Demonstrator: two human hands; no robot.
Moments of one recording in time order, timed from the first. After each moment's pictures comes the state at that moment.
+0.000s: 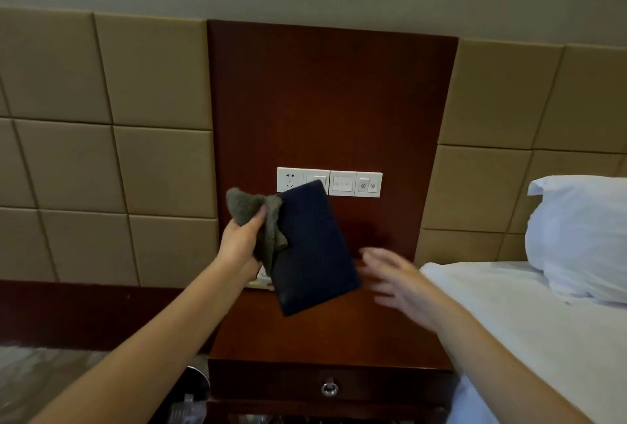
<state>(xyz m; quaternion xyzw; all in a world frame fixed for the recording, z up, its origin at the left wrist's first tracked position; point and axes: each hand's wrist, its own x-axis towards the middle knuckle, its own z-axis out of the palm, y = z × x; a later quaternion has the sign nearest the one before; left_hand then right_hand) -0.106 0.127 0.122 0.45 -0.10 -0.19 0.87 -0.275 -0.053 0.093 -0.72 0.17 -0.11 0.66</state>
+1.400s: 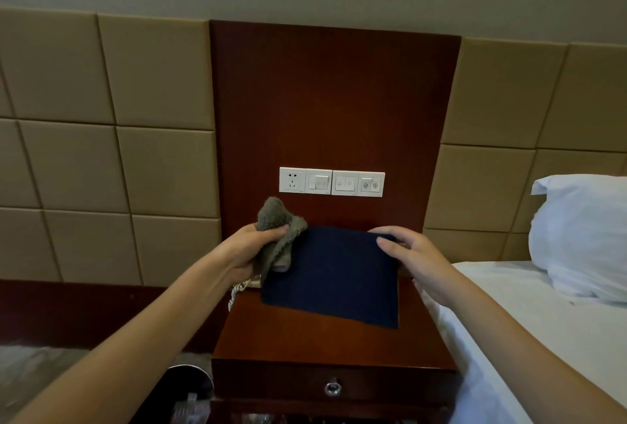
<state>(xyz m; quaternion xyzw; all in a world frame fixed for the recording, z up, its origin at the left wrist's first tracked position) -0.104 0.144 0.125 0.60 -0.20 -0.33 0.70 -0.276 -0.060 0.121 -0.79 0.13 -0.21 0.56</state>
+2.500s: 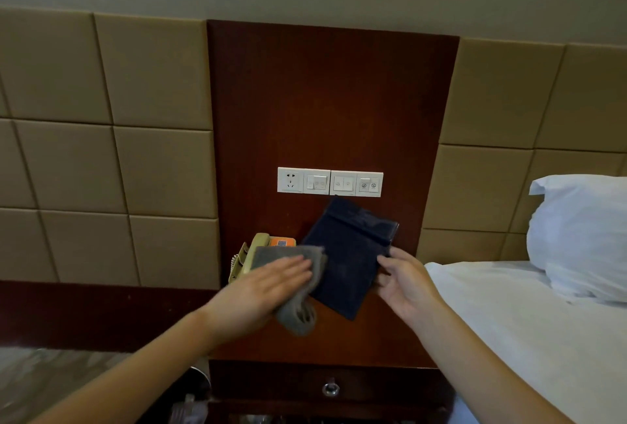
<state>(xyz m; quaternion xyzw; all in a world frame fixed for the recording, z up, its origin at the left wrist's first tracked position) -0.097 0.165 0.050 0.62 -0.71 0.29 0.14 -0.261 -0.034 0.096 -0.46 0.23 -0.26 0.82</state>
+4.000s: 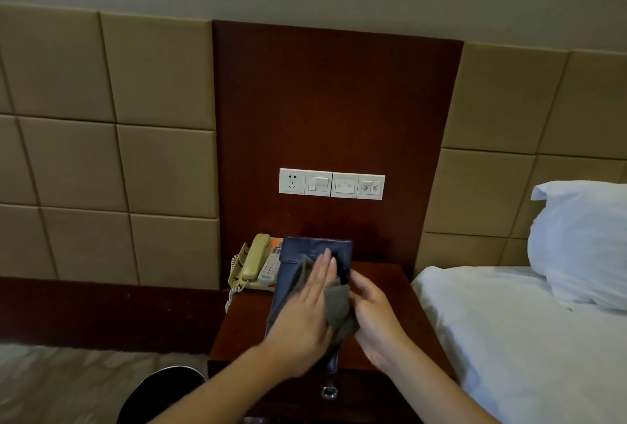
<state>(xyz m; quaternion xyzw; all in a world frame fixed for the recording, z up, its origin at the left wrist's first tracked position) -0.175 0.114 0.029 0.77 -0.56 0.14 0.26 -0.254 0.008 0.058 -0.61 0.14 -0.20 0.75</state>
